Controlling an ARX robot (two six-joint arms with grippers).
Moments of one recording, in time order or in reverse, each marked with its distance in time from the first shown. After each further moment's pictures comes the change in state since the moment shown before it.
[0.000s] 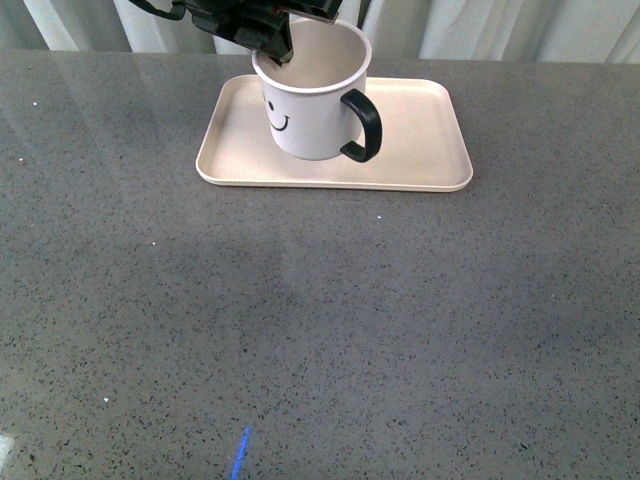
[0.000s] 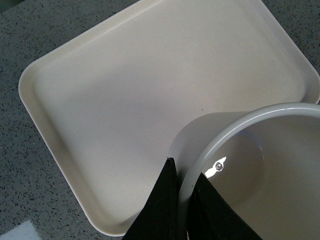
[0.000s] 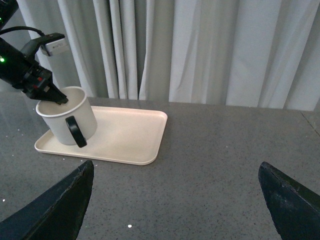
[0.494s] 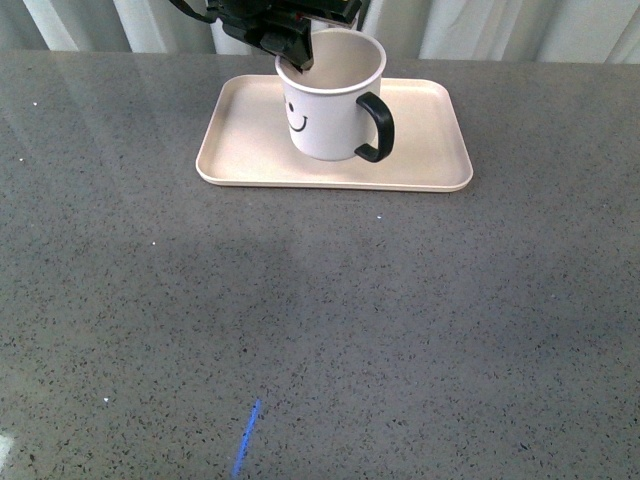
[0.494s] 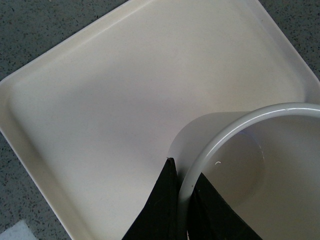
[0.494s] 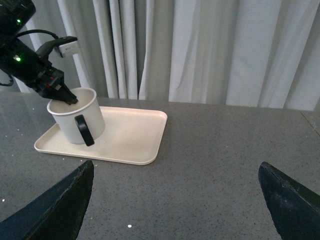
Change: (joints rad) left arm -0.004 0.184 0.279 -0.160 0.046 0.025; right arm 0.000 0.000 0.000 0.000 0.000 0.000
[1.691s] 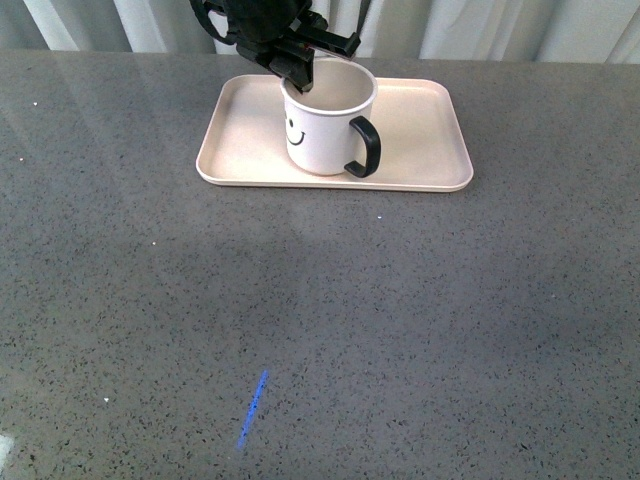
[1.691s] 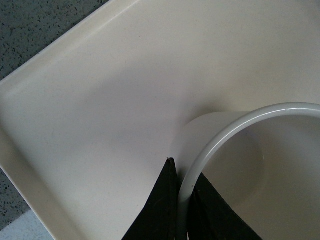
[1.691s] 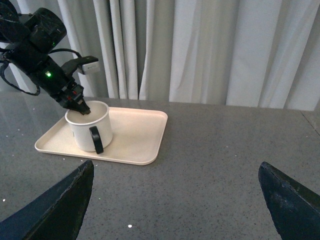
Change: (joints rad) left arm 0.003 0.246 0.365 -0.196 -0.051 0.058; right arm 0.000 0.000 0.000 0.000 0.000 0.000
